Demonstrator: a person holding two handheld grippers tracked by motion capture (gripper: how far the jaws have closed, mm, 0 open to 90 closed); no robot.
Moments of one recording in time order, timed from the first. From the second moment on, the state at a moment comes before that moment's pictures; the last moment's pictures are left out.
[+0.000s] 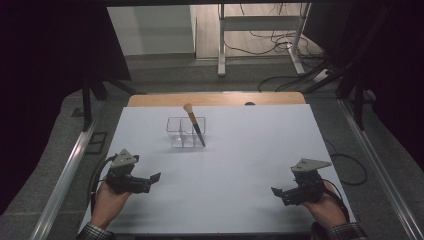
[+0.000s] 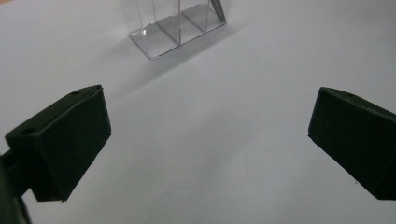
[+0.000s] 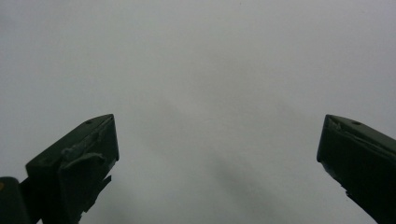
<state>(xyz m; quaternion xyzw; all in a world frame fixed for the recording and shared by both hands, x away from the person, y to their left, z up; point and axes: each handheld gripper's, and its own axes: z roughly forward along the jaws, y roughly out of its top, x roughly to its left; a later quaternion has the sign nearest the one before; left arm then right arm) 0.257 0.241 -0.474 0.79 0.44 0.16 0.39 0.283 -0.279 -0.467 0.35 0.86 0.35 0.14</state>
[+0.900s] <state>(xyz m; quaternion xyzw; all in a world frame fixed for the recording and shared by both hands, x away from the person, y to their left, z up) 0.247 0.266 -0.485 0.80 0.46 0.19 0.34 0.282 -0.280 -0.467 0.35 0.86 0.34 0.14</state>
